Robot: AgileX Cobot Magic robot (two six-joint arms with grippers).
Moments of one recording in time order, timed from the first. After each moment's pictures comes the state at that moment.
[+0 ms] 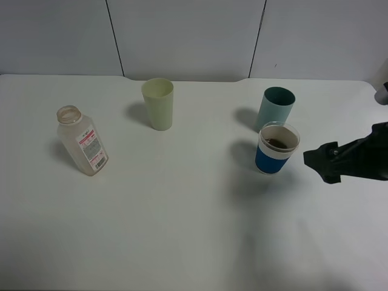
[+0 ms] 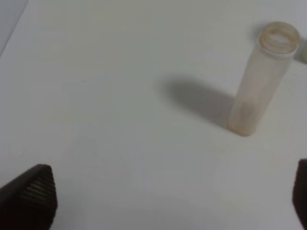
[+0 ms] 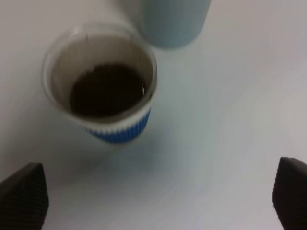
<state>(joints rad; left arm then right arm) 0.01 -0.01 -0.51 0.04 1.05 -0.06 0.29 0.93 -0.33 -0.10 0.23 0.10</state>
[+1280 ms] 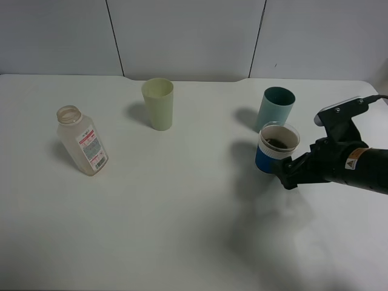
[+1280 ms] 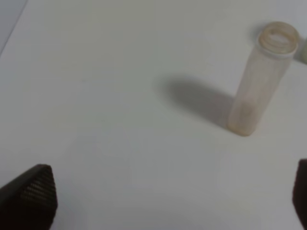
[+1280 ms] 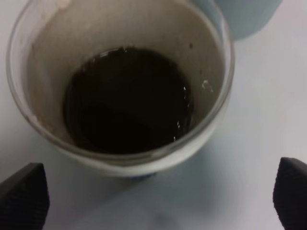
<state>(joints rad) 0.01 -0.01 -0.51 0.04 1.05 -0.06 0.29 1.49 -0.27 -0.03 -0.42 -0.10</state>
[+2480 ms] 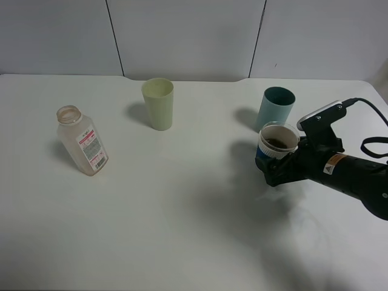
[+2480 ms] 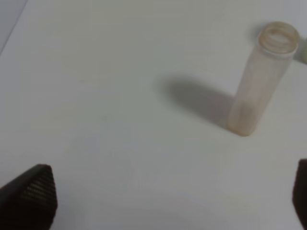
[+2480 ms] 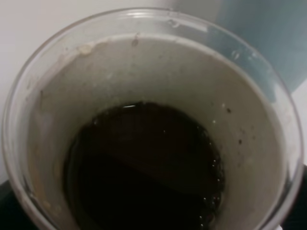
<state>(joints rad) 0.01 -0.01 -0.51 0.04 1.05 -0.06 0.29 1.80 -0.27 -0.06 -0.89 -0.20</state>
